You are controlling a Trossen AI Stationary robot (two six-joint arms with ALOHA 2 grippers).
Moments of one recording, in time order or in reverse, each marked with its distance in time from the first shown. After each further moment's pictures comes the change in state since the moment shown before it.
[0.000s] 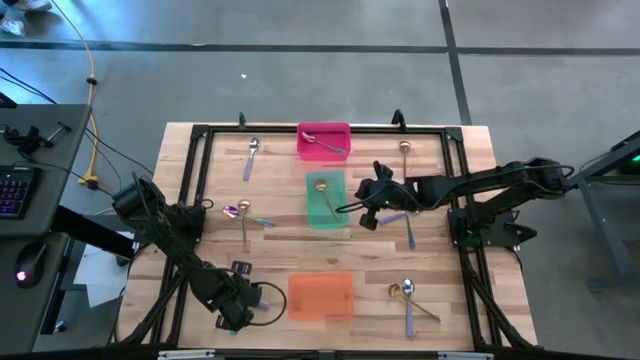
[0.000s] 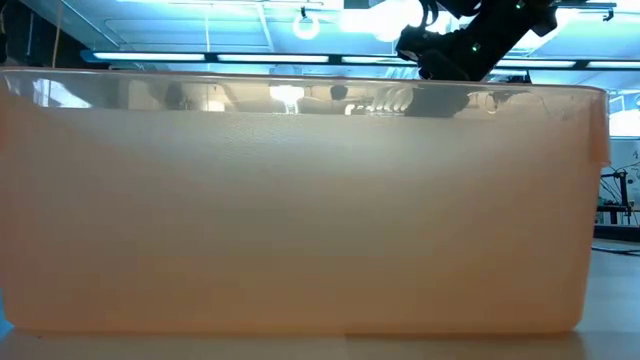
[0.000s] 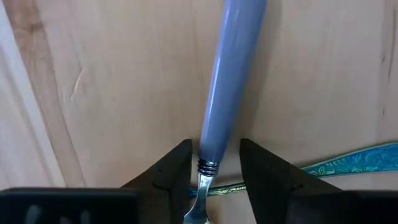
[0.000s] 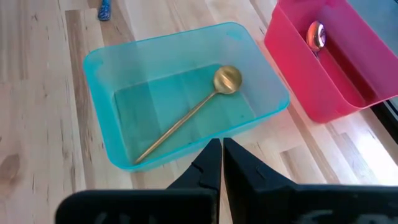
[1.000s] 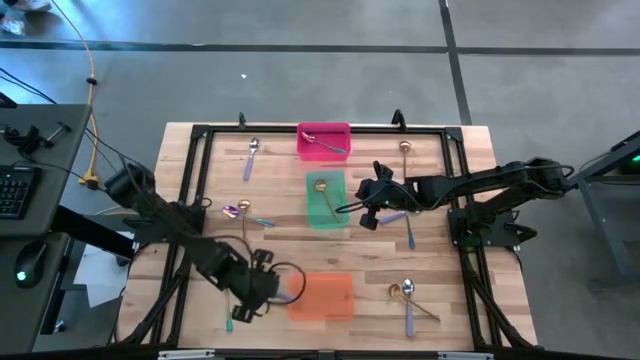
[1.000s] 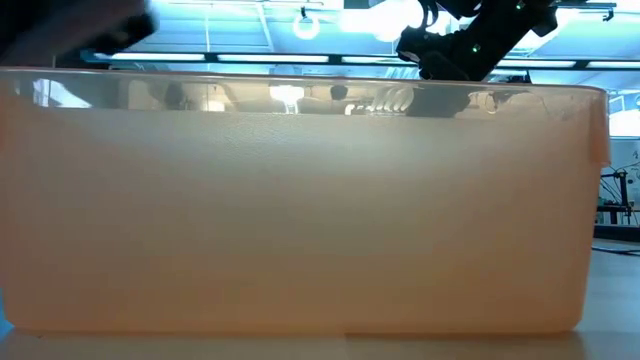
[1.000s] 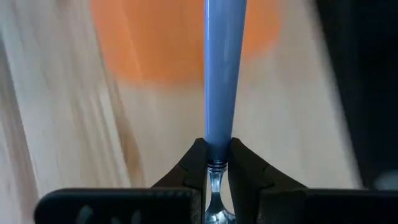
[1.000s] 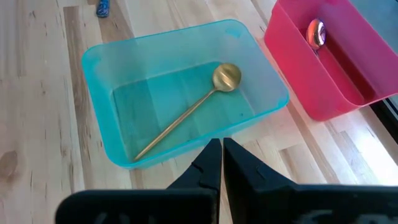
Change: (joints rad) left arm 0.193 -0.166 0.180 -0.008 -0.041 0.271; right arm 0.000 0.001 0.000 -0.008 0.000 -0.003
